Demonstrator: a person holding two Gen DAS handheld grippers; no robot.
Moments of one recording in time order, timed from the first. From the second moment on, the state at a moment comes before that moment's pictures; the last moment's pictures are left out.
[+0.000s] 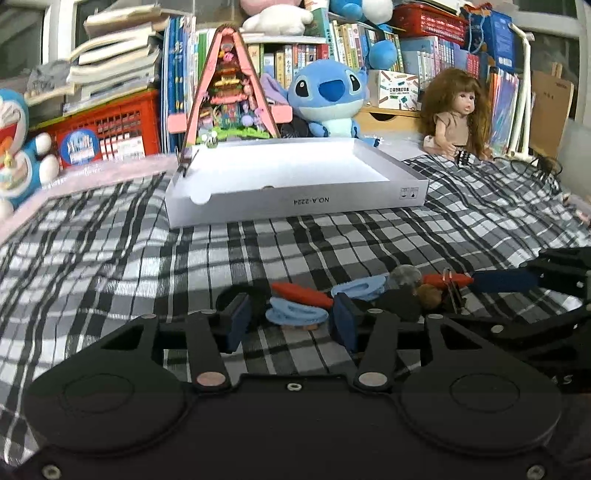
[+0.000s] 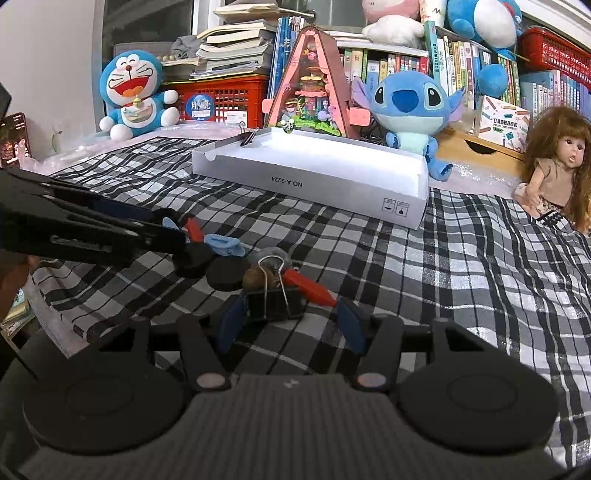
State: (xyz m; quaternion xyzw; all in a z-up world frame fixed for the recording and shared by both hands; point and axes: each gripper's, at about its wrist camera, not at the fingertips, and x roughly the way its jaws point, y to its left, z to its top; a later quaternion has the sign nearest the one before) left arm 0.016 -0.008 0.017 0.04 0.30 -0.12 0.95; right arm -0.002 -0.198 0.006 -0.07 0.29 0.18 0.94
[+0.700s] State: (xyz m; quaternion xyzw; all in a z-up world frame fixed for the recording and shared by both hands) left arm 0.009 -0.002 0.014 0.04 0.29 -0.14 0.95; right arm -0.007 -0.195 0.008 -0.04 0.29 0.19 0.94
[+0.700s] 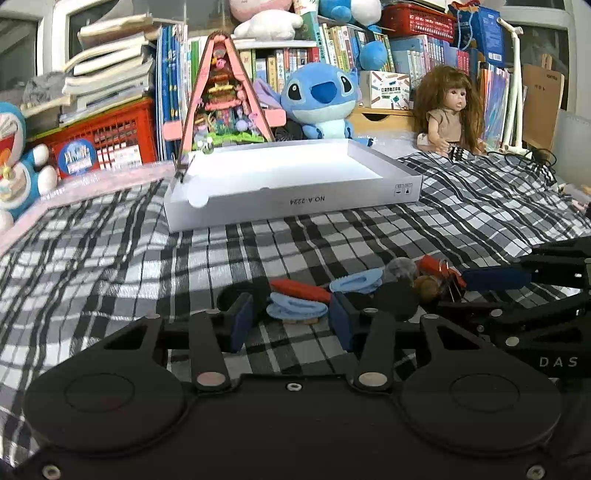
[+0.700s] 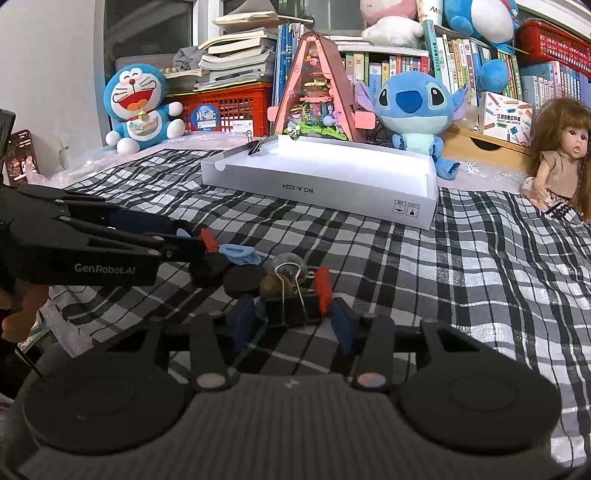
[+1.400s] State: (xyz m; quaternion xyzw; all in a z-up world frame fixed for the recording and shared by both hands) left arm 0.009 0.008 0.012 0.04 0.29 -0.12 0.95; right arm -0.001 -0.208 0.005 -0.02 0.29 0.14 0.95
